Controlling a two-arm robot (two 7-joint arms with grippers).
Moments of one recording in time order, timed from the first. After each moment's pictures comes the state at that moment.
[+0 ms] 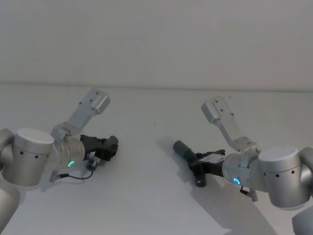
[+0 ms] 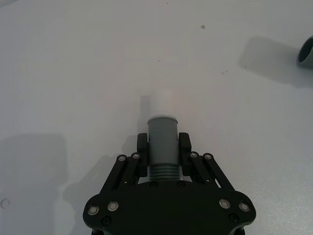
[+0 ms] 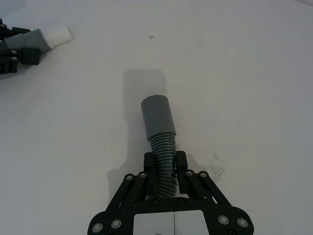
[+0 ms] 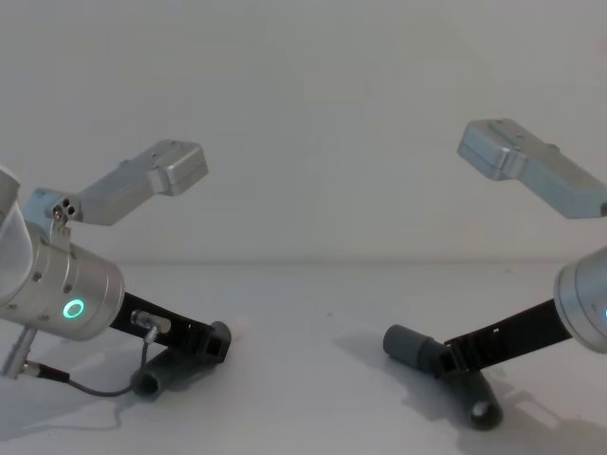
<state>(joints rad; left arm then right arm) -0.51 0.31 0.46 -1.36 -0.25 0.70 -0.29 0.38 0.26 -0.42 -1.54 0.17 0.87 0.25</state>
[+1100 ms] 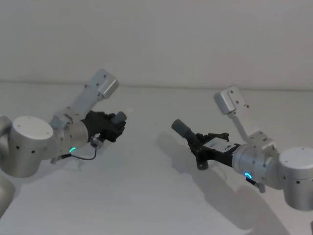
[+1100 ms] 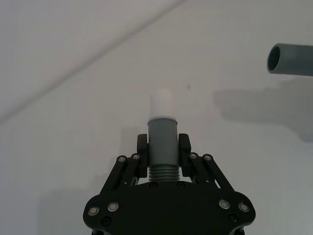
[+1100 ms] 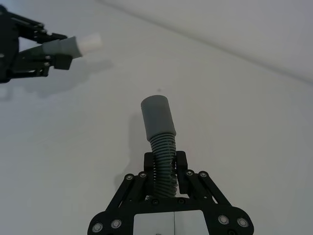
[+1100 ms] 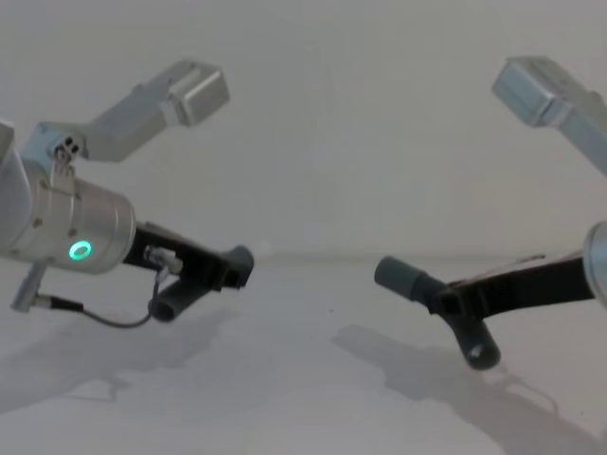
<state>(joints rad) -0.53 0.36 0.50 -1.45 -0.18 0.55 -0.33 0.35 0.32 -0.39 -1.58 0.18 0.63 0.34</state>
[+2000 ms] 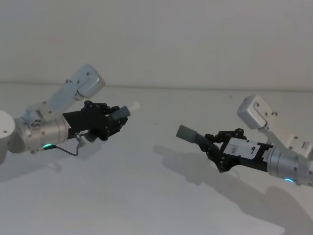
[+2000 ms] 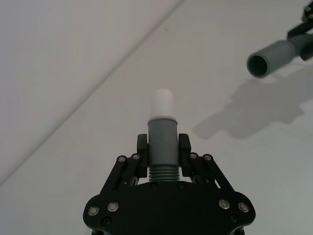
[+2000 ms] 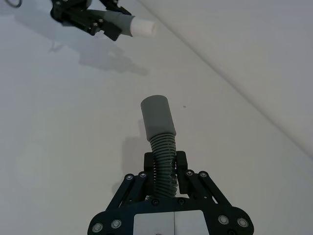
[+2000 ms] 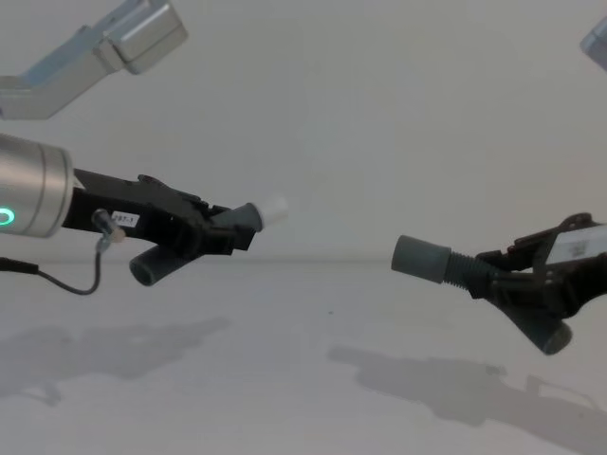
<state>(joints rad) -0.54 0.51 0.50 -1.48 -0.23 0.28 -0.61 0.36 0.58 -0.42 -1.61 0.17 0.29 0.65</state>
